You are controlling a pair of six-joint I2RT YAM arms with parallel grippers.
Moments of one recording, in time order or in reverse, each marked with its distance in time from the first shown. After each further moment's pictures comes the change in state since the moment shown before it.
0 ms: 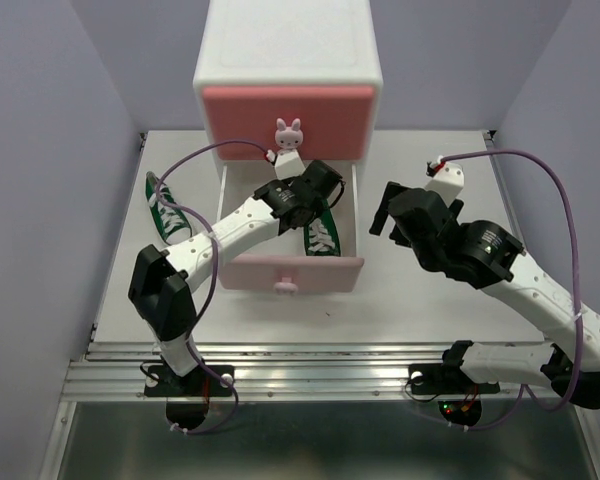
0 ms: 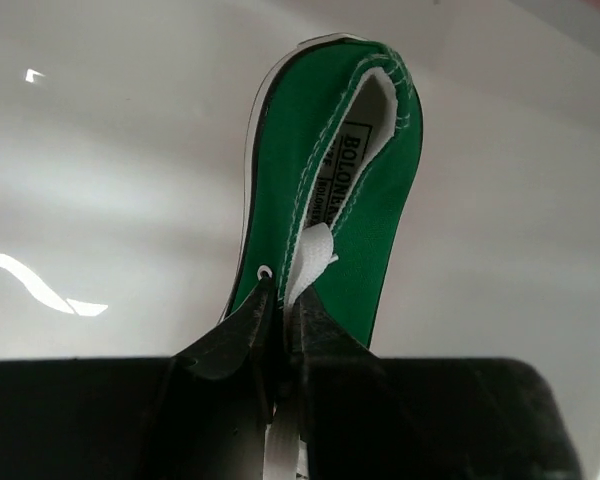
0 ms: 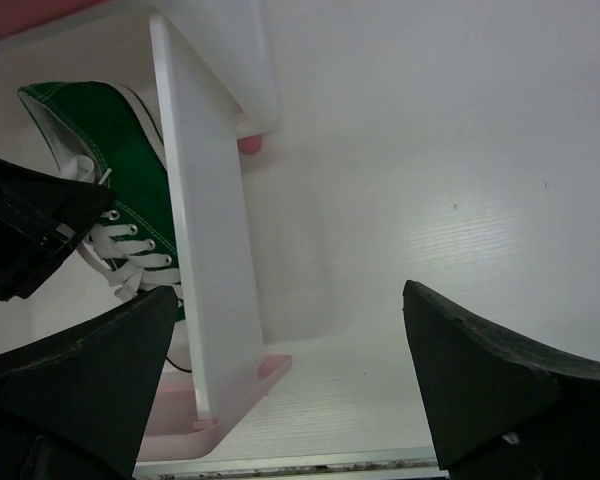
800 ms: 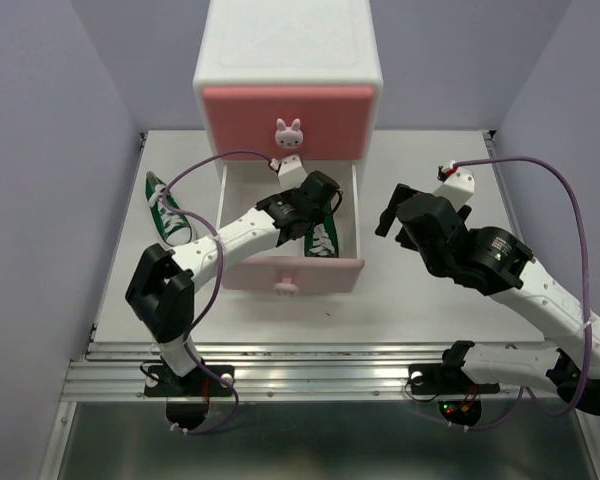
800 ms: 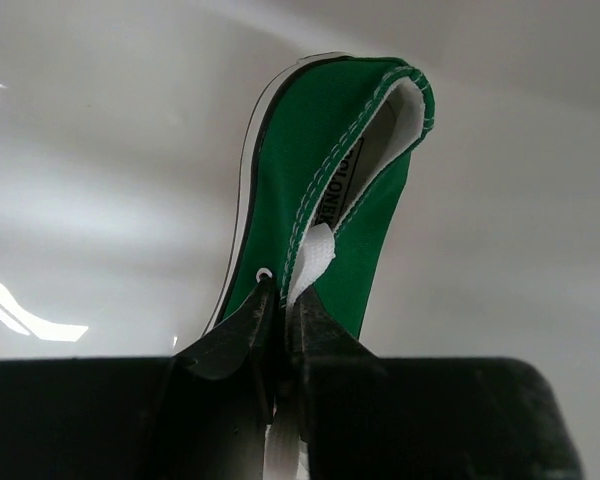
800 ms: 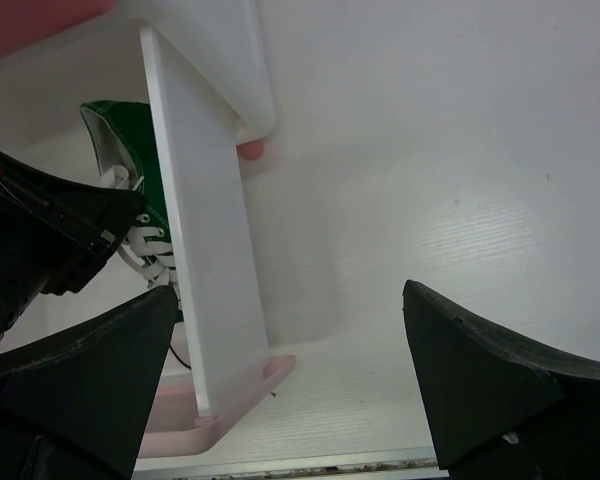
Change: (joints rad) left arm 0.005 -0.002 -0.150 0.196 -0.003 0.024; right arm 0.000 -0.052 -0.040 0.003 0.014 0.044
